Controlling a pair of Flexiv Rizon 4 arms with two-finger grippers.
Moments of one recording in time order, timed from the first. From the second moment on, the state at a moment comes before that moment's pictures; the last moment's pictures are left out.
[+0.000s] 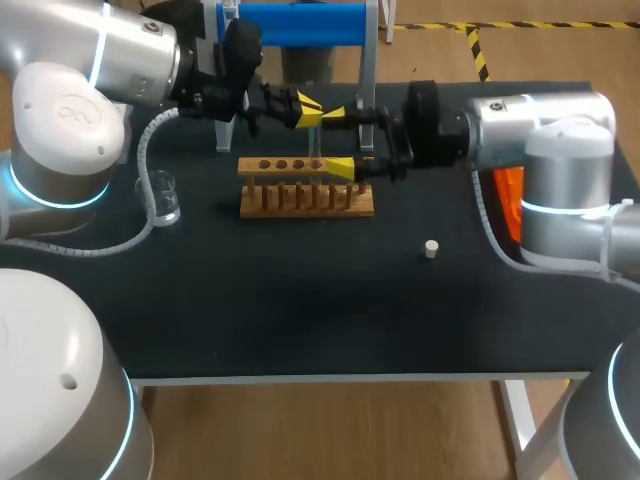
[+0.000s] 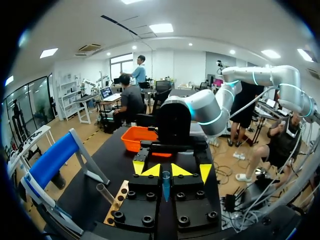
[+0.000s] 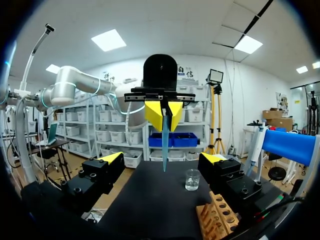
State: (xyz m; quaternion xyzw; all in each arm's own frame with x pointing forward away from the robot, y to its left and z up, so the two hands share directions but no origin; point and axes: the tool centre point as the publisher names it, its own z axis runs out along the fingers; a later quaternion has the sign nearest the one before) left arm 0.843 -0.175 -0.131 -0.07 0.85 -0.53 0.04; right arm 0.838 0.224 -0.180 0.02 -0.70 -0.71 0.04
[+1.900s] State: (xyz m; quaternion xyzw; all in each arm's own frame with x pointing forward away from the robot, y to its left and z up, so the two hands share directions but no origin) left arm 0.843 -0.175 -0.131 -0.07 0.85 -0.53 0.04; right arm 0.830 0.256 -0.165 0.04 -0.71 -0.70 0.06
